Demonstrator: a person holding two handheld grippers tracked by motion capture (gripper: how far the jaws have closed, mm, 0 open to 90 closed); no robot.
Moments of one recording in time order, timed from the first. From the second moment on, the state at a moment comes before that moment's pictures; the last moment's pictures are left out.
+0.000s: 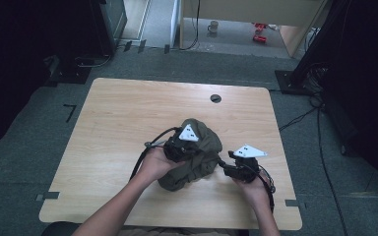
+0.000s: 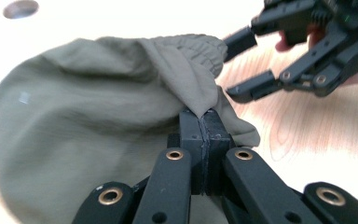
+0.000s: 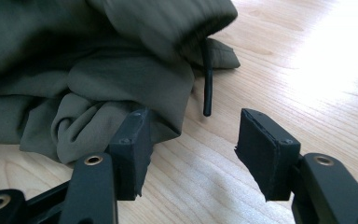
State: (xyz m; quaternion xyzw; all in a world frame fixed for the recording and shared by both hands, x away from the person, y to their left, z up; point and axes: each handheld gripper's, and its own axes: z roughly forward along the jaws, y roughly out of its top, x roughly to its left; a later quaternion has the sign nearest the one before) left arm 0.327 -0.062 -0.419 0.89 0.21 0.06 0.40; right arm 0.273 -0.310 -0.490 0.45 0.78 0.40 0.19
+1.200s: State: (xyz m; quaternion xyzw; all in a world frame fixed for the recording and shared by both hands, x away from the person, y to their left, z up) left arm 0.397 0.051 -0.388 0.84 0.31 0.08 0.43; right arm 0.274 -0.311 -0.500 0.45 0.79 0.38 0.18
